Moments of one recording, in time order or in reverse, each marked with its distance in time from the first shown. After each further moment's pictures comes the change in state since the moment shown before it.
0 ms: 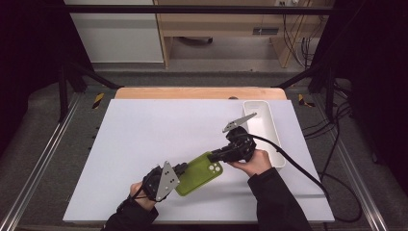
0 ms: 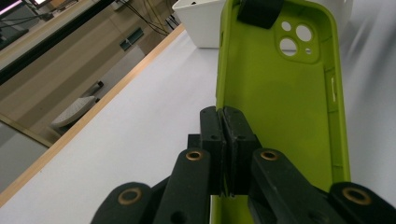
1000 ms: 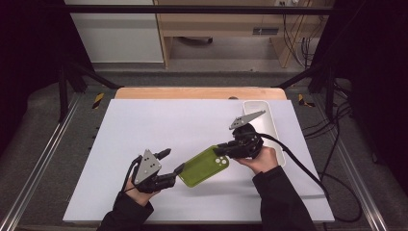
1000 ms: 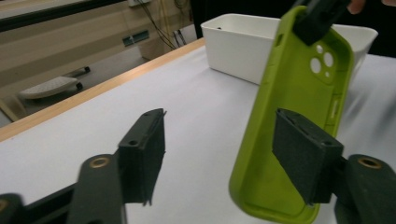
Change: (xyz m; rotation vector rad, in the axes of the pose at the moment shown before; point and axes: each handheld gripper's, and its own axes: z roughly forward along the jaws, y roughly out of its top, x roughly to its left) left arm 0.034 -0.014 -0.010 -0.112 -0.001 -0.330; right arm 0.002 0.002 -0.022 -0.049 -0.109 -0.062
